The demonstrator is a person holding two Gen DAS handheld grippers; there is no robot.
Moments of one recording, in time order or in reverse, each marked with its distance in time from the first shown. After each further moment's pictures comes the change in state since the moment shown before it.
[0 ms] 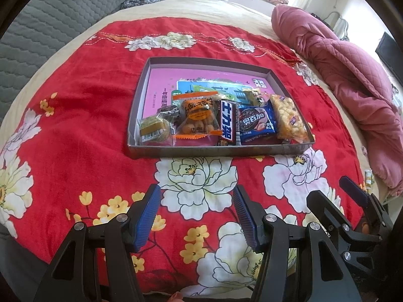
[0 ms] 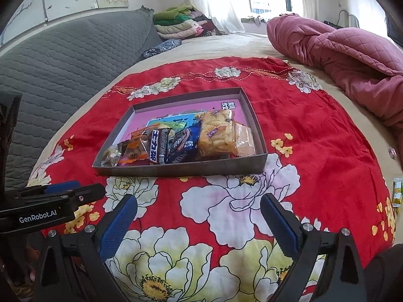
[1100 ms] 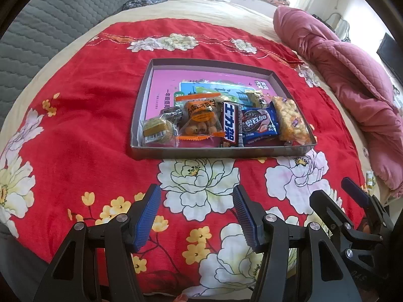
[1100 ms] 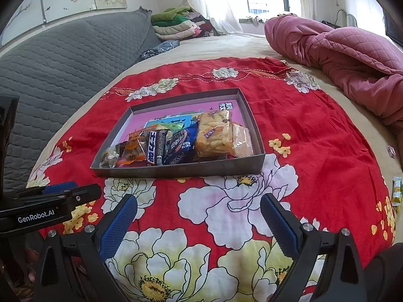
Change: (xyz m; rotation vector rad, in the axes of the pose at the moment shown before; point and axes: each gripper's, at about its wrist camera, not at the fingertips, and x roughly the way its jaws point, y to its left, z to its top) left arm -0.002 0.001 0.001 -0.003 -0.007 0.014; right arm 0.001 -0.004 0.000 0.011 -0.005 -0.006
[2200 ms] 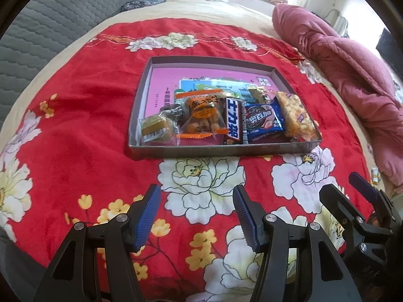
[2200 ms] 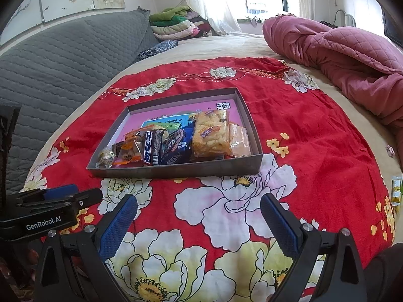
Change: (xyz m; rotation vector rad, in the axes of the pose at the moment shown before) left arm 0.013 0.001 -0.005 0.021 -0.021 0.002; right arm 0.004 -0.002 0.000 -0.001 -0.005 -0.008
